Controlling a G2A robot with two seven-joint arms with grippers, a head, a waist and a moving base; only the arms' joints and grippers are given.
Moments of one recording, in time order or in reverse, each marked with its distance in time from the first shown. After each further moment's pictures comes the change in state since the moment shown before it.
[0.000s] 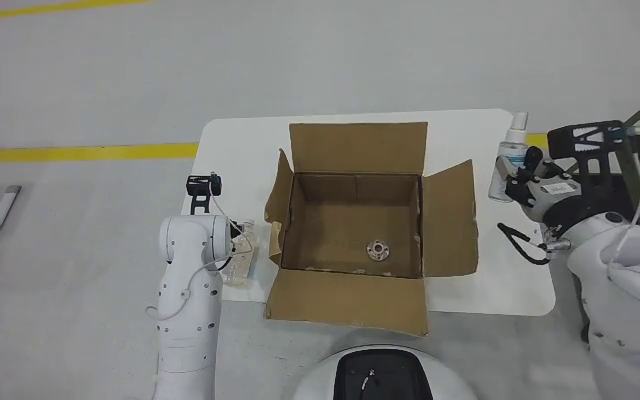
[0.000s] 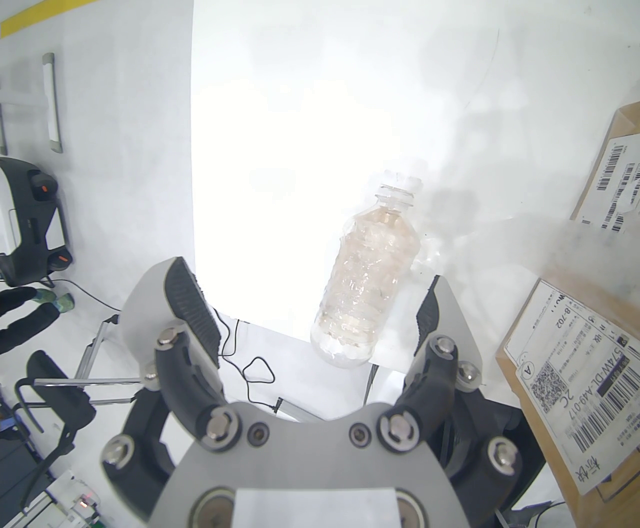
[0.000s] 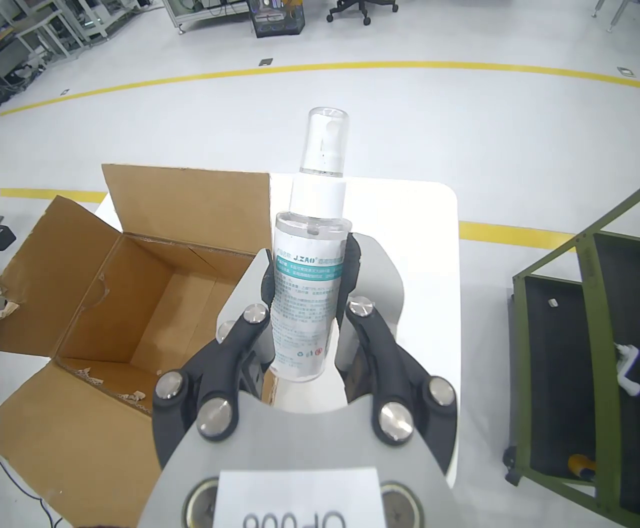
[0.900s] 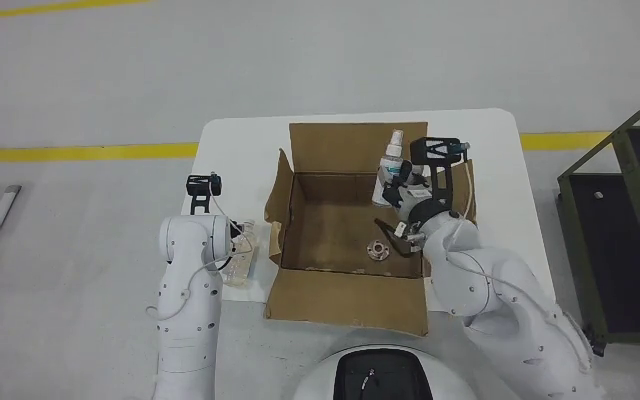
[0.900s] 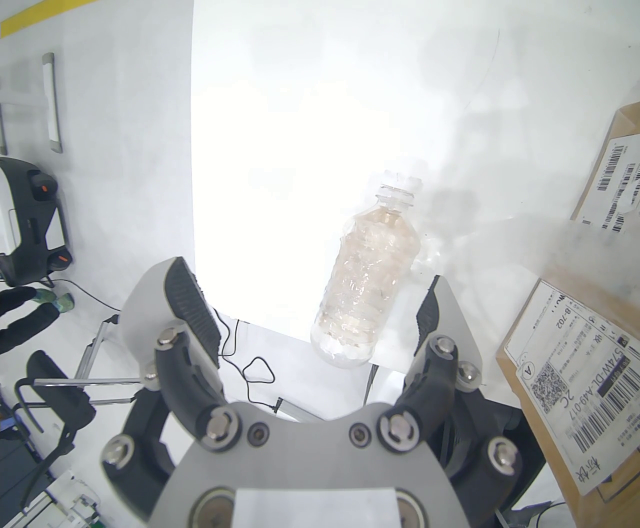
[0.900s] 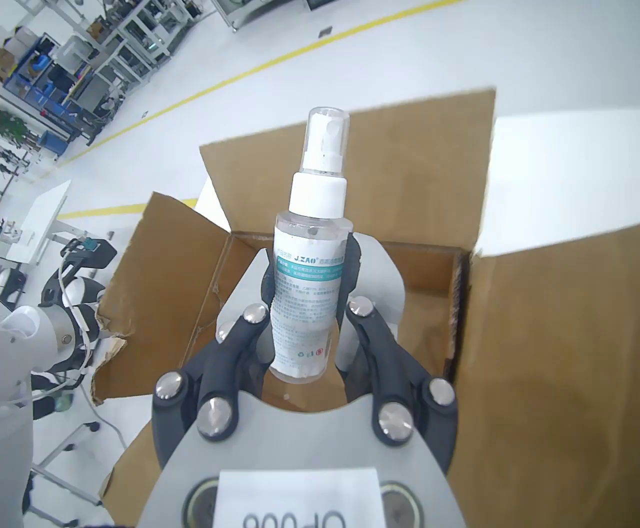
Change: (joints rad) left arm 0.000 0.000 0.000 0.000 0.000 0.000 0.000; right arm 0.206 -0.062 -0.497 0.280 0.047 0.328 -0.288
